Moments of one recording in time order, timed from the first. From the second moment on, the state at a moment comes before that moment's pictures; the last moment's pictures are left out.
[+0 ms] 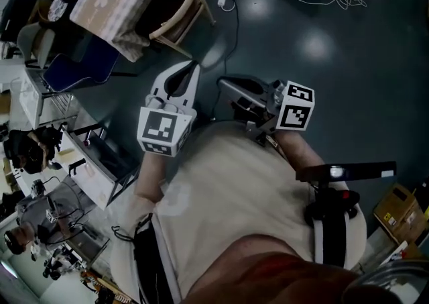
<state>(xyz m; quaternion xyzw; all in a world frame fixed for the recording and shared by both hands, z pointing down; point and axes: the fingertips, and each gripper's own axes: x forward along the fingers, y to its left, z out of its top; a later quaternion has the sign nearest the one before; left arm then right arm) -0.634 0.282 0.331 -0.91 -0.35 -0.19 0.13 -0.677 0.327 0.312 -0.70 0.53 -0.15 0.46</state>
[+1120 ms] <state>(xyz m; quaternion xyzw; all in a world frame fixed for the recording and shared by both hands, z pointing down) -0.459 0.284 0.354 -0.87 -0.46 -0.18 0.08 -0.531 0.337 0.331 -0.77 0.37 -0.14 0.50</state>
